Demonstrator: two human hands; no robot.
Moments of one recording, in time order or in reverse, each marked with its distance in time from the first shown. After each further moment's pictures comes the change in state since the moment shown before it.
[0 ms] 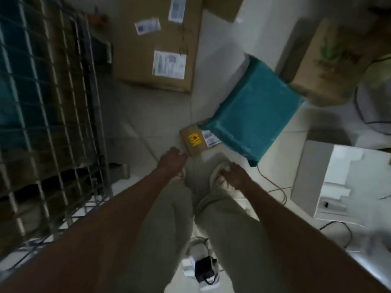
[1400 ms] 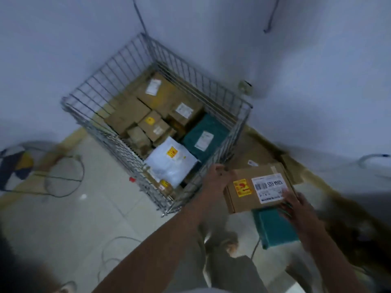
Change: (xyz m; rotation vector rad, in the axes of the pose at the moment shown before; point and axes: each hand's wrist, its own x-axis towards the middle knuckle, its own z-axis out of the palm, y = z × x) left_hand -0.553 0.015 -0.273 -1.124 0.422 0.319; right_hand -0.576 -0.322 -0.192 0.378 -0.092 -0.499
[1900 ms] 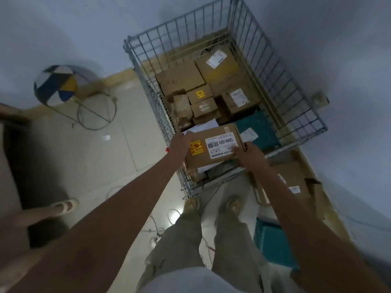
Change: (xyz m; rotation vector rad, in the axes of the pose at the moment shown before) left_hand 0.078 -0.061 -0.257 -0.354 0.454 -0.246; right_hand 0.118 -0.041 0.316 -1.037 -0.419 -0.261
